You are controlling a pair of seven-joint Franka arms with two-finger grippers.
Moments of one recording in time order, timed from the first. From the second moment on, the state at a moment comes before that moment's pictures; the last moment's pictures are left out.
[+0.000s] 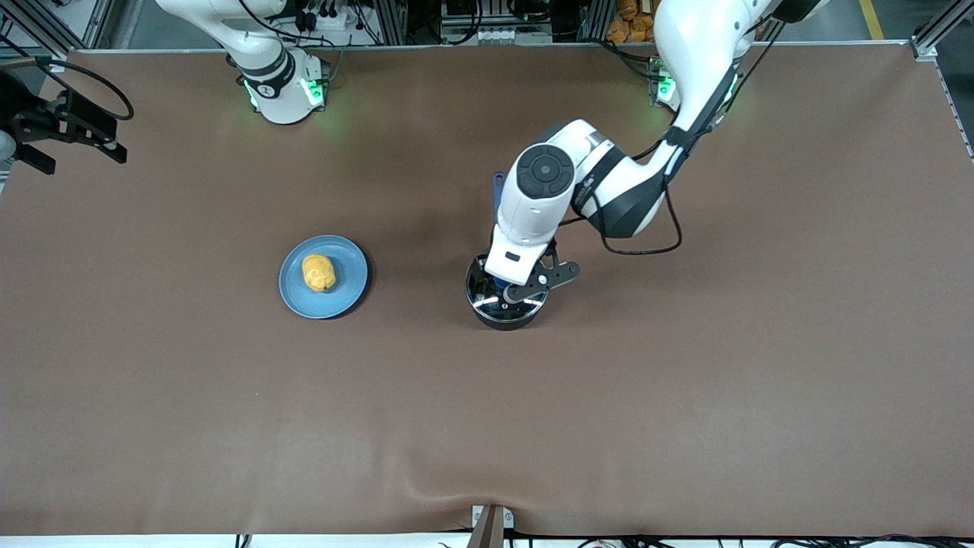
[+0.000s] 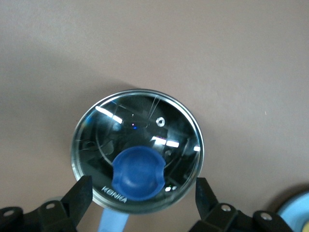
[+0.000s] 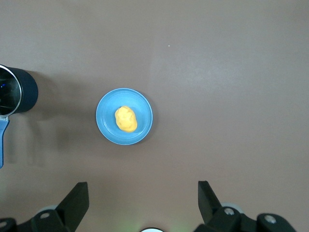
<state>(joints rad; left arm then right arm) -0.49 0.62 -0.31 -1.45 0.14 2.13 -1.27 -0.01 -0.05 0.03 -1.46 0.06 1.39 -0.10</state>
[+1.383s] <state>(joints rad) -0.52 0.69 -0.31 -1.45 0.21 2.15 -1.41 -0.01 -0.05 0.03 -1.46 0.06 1.37 -0.10</state>
